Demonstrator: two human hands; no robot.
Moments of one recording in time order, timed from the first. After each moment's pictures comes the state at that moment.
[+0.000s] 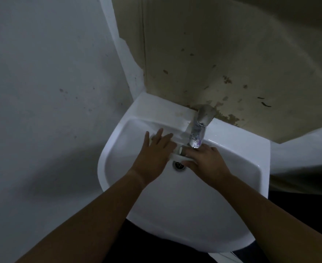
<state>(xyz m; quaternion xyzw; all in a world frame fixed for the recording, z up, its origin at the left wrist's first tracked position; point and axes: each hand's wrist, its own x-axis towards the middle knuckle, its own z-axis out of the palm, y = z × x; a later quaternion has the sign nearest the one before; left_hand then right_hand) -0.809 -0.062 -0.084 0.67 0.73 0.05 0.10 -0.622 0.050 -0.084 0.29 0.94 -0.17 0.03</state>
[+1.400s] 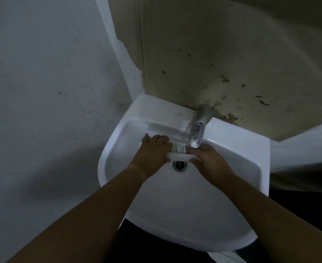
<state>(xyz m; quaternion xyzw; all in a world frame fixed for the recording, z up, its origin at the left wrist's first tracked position) -0.819 -0.049 -0.082 0.69 0.71 0.02 0.13 -0.611 0.048 -0.086 0.33 0.91 -0.26 -0.04</state>
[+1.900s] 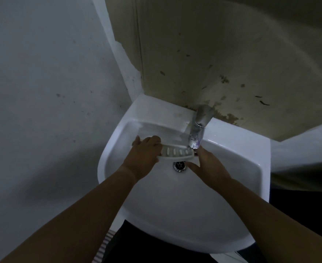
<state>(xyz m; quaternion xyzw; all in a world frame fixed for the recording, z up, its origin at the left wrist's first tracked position) -0.837 -0.064 -0.080 0.66 0.74 0.02 0.14 -0.612 0.043 -0.106 0.38 0.85 -0.35 -0.04</state>
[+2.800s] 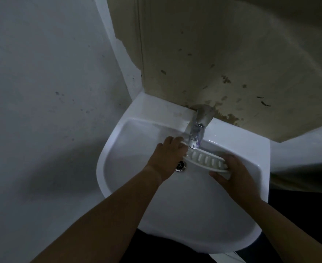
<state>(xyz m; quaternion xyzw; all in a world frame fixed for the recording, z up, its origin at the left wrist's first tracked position) -0.780 -0.028 -0.100 0.70 0.70 0.06 0.10 -0.532 0.043 -0.101 0.46 0.83 -0.29 -0.11</state>
